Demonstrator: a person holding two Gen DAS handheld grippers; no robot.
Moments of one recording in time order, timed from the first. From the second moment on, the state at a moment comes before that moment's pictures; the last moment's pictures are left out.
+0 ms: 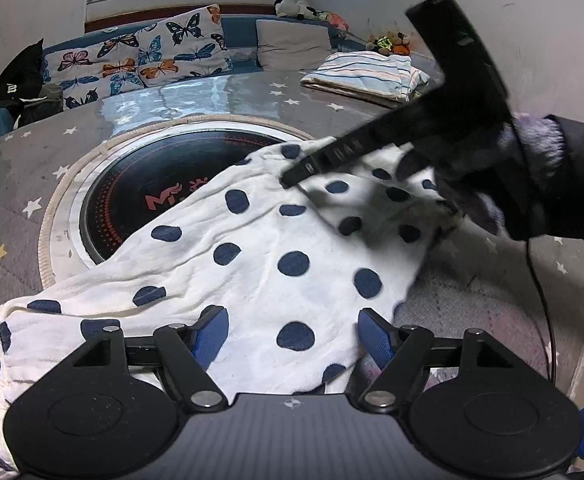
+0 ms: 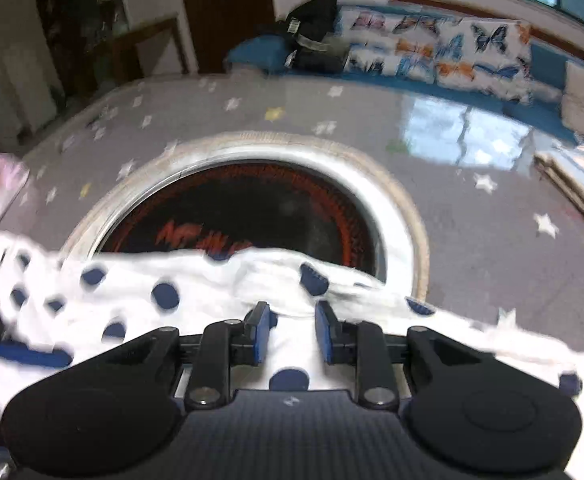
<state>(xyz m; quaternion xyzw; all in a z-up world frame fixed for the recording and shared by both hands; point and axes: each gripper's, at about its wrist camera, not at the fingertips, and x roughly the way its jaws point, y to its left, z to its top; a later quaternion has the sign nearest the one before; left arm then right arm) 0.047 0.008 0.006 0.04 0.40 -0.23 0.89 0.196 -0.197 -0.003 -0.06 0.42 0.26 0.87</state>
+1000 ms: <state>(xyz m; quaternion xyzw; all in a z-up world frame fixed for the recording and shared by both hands) 0.043 0.016 0.007 0.05 0.39 -0.23 0.89 0.187 -0.195 0.007 -0.05 0.41 0.25 0.87</state>
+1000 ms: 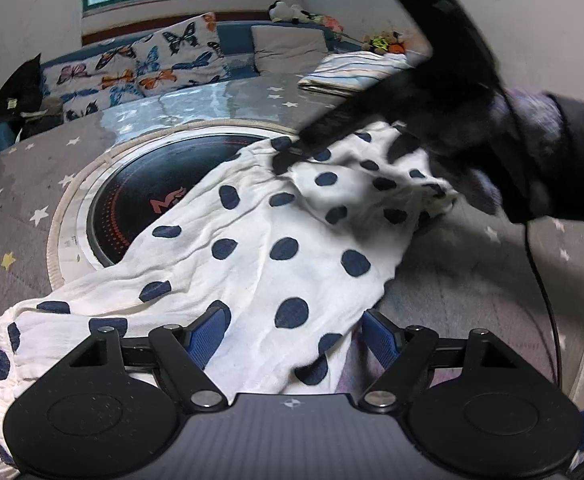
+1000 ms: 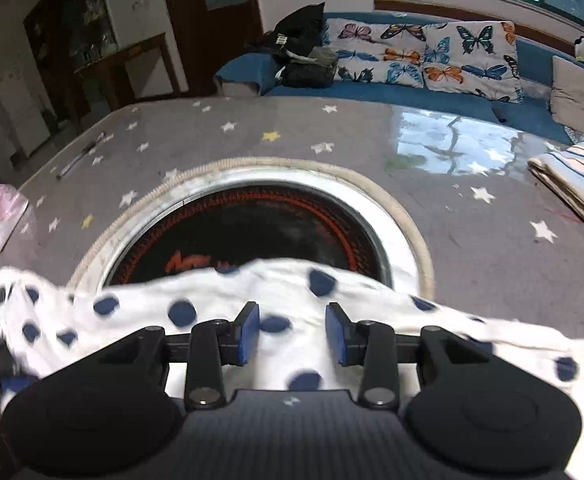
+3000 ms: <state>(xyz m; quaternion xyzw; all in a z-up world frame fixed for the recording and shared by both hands) 0.016 0.046 0.033 0.03 0.32 -0.13 0.94 0.091 -0.364 -0.007 0.11 0.39 0.07 0.91</state>
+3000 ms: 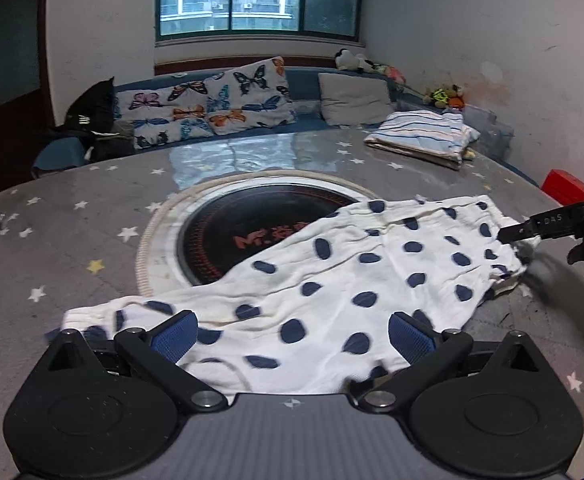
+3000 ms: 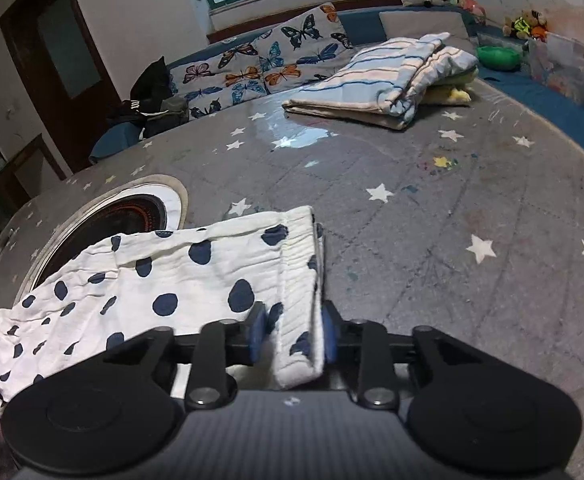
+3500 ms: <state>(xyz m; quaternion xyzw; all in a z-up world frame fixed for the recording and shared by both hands) 0.003 0.090 0.030 0.03 0.34 -0.04 0.94 0.083 -0.364 0.015 0.13 0.35 0.07 0.92</state>
